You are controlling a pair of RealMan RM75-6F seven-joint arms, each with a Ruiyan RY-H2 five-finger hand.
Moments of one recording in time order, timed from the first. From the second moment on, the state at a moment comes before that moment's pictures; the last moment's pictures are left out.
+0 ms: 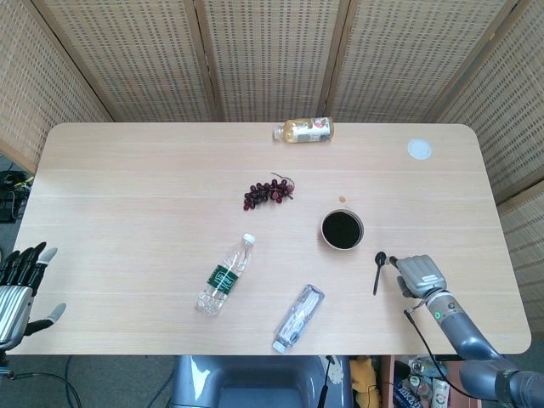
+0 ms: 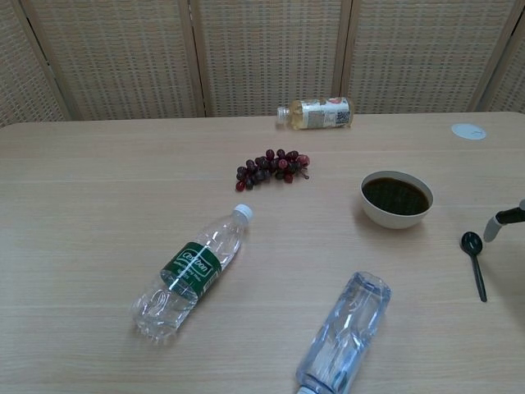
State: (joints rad) left arm -0.05 -1.10 0.01 -1.66 1.57 1.50 0.08; right arm 0.58 -1.27 0.00 -1.49 -1.00 0.75 -0.36
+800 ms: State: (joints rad) left arm -0.04 -1.11 0.02 -1.63 1.56 1.50 0.06; right arm 0.64 -1.37 0.00 -1.33 -0.89 0.70 -0.39
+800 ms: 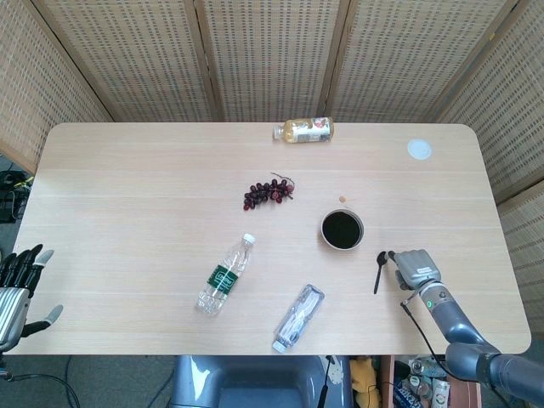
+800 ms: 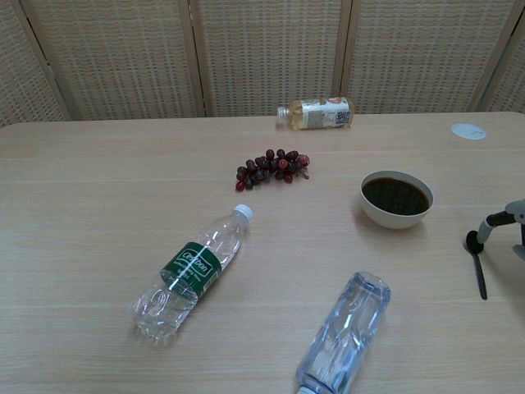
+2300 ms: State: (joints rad) left arm -0.04 -1.11 0.02 -1.63 1.56 1.50 0.06; right arm 0.61 -1.34 -0.03 -1.30 -0.84 0.72 -0.40
